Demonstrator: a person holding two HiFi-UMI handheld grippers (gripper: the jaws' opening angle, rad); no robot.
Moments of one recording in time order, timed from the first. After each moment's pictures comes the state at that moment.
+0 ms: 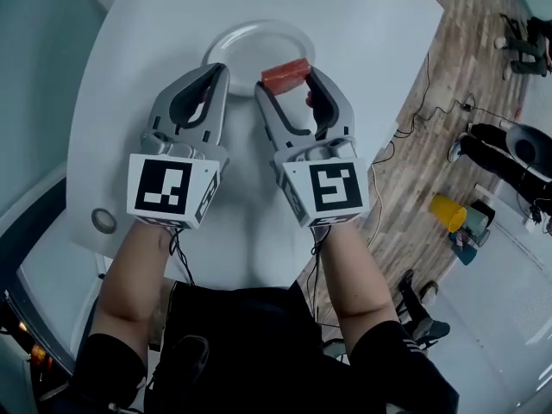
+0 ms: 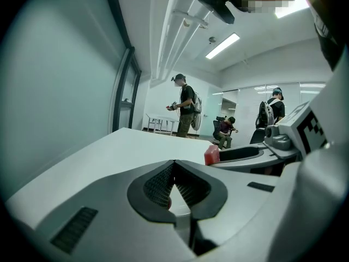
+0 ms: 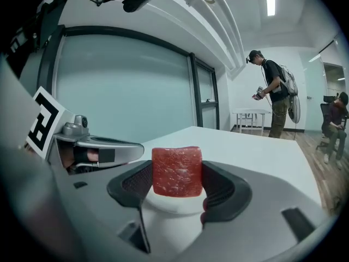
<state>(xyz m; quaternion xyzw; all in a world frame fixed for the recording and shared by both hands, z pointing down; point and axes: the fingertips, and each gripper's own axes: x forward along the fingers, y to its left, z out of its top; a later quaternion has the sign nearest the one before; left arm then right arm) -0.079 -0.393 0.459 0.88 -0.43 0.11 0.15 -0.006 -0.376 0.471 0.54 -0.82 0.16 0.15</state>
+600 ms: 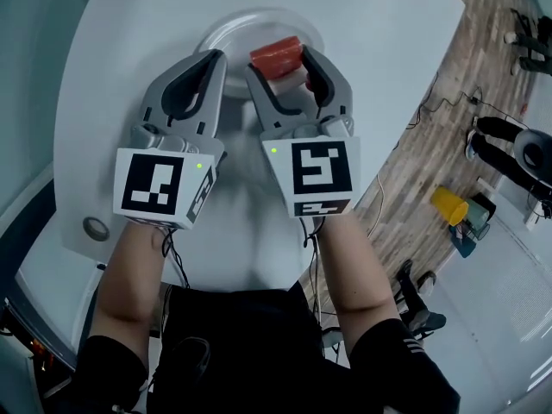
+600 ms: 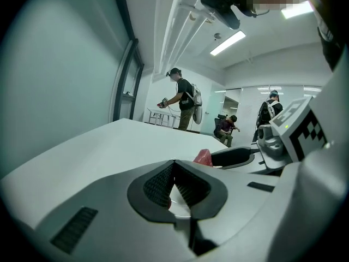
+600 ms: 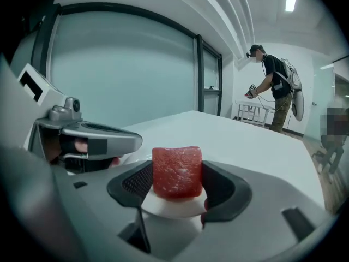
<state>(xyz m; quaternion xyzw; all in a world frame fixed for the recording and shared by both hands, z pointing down) -0.077 -0.403 0.489 0.88 -0.43 0.12 0.18 -0.014 -0.396 0.515 0.52 -0.80 0.16 0.24</state>
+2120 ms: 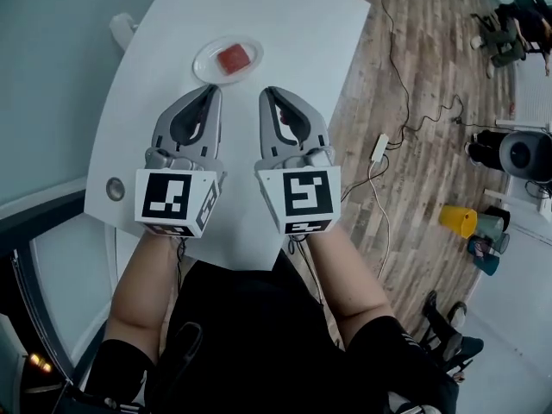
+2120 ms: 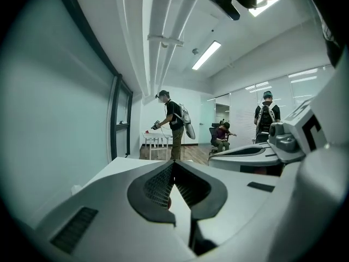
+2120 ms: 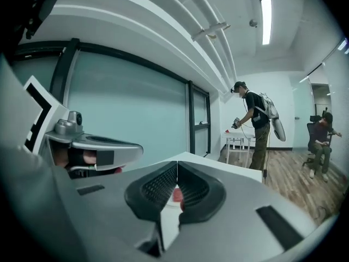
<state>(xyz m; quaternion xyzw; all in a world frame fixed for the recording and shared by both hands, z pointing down) -0.028 -0.287 0.323 0.89 -0.45 0.09 0.07 0.040 -0.273 0.336 0.58 -0.80 0.08 0.10</state>
